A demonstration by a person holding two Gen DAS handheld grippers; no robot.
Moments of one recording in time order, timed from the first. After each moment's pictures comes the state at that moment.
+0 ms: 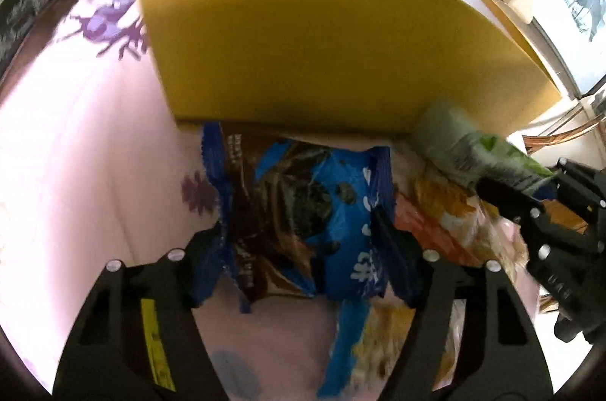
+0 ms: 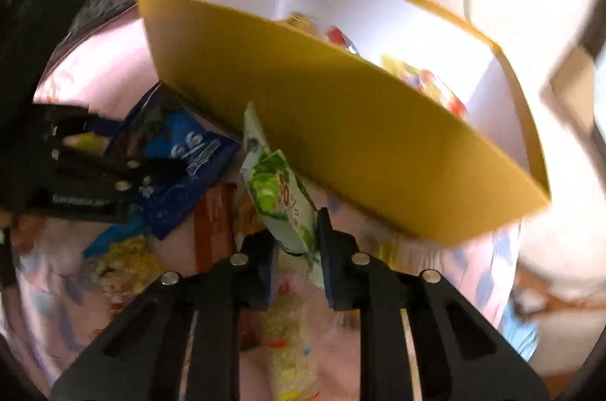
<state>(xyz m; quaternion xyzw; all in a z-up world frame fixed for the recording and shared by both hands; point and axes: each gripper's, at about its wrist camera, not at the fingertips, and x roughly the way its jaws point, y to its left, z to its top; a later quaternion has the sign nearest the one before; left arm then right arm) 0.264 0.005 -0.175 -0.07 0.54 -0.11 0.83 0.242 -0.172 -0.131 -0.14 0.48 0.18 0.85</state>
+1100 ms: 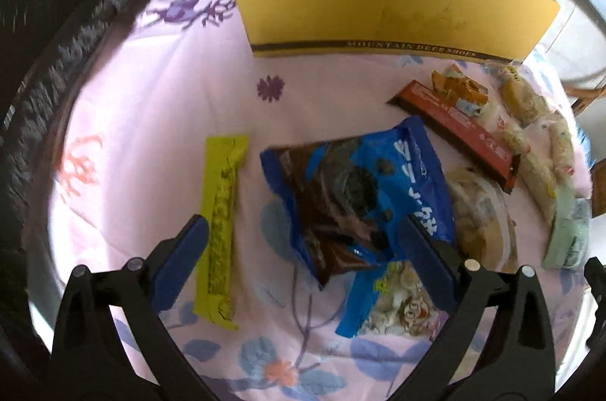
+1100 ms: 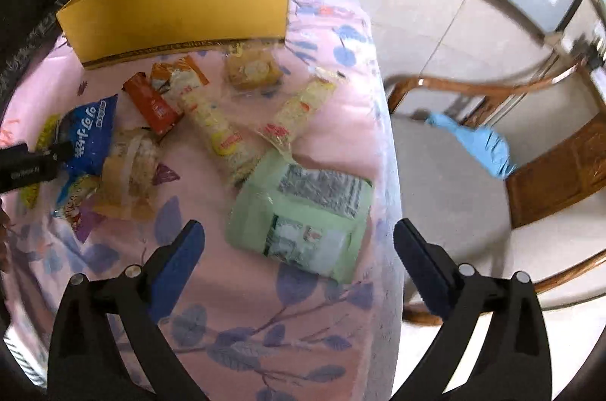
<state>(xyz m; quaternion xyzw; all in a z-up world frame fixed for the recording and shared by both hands) 0.173 -0.014 -0.147 0.07 0.55 0.00 0.83 0.081 -0.241 -0.115 -0.02 0.52 -0.08 0.85</state>
